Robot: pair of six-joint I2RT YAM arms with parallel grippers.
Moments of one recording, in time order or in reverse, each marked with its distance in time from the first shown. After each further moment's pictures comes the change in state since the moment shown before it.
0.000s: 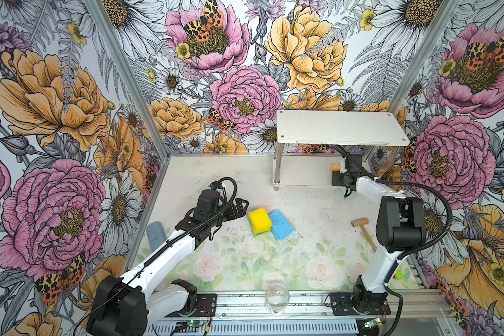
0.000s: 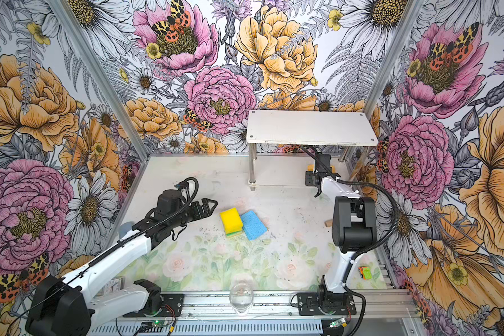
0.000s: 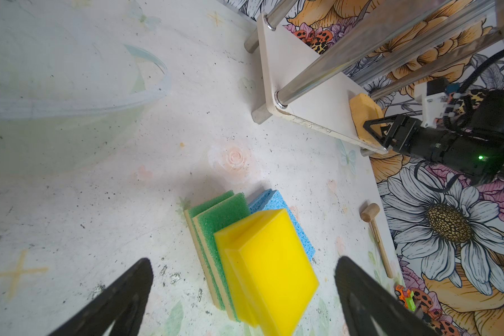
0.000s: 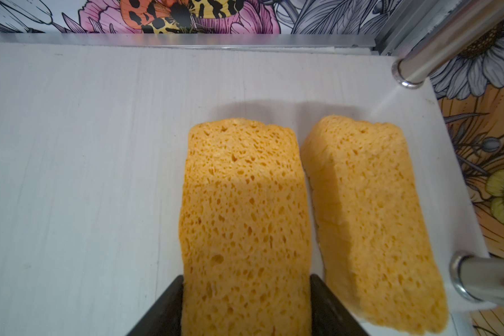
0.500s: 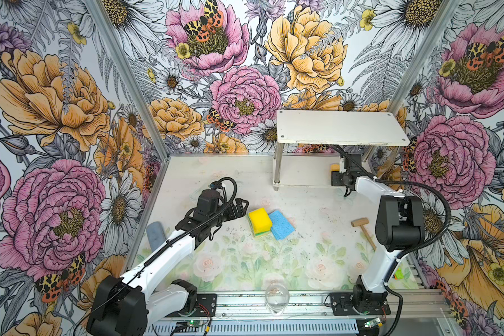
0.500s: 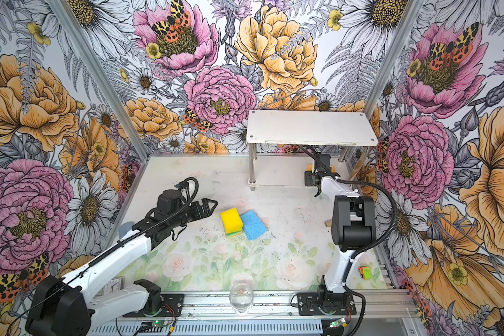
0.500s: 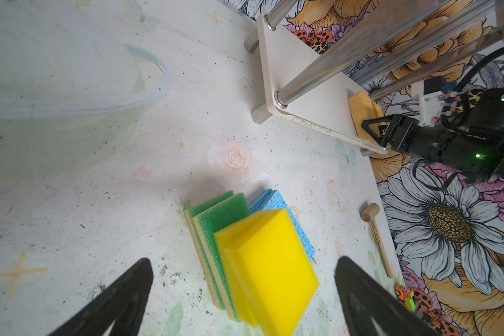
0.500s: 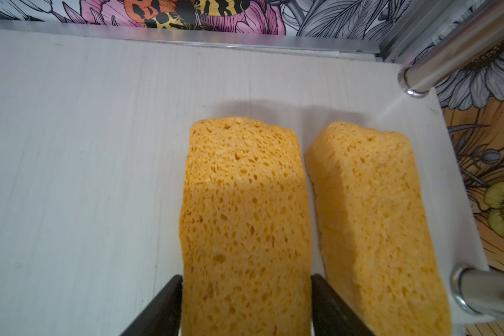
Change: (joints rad) left arm 0.000 0.000 0.000 0.000 0.000 0.000; right arm 0.000 0.014 0.009 0.000 0.001 -0.031
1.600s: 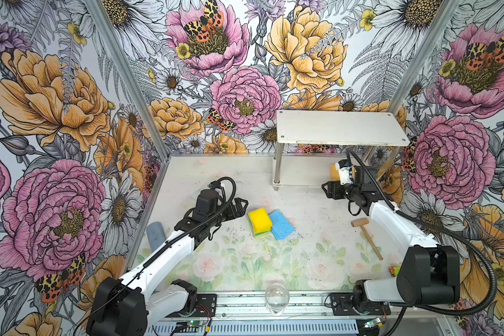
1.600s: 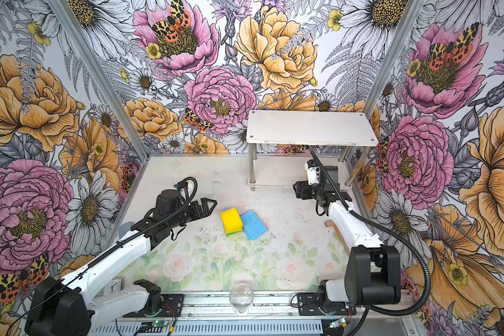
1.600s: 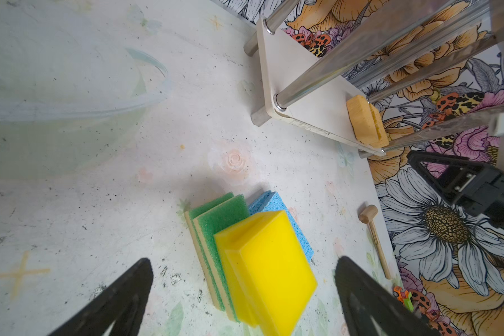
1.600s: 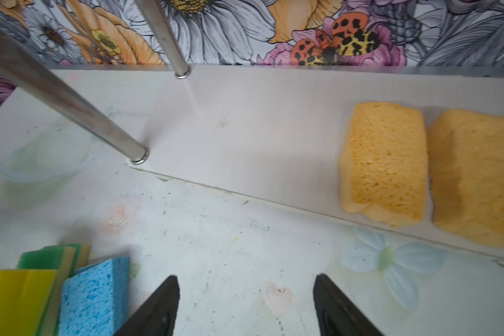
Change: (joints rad) left arm 0.011 -0.008 0.000 0.000 0.008 0.000; right arm 0.092 -0.527 -0.355 -0.037 -0.423 0.036
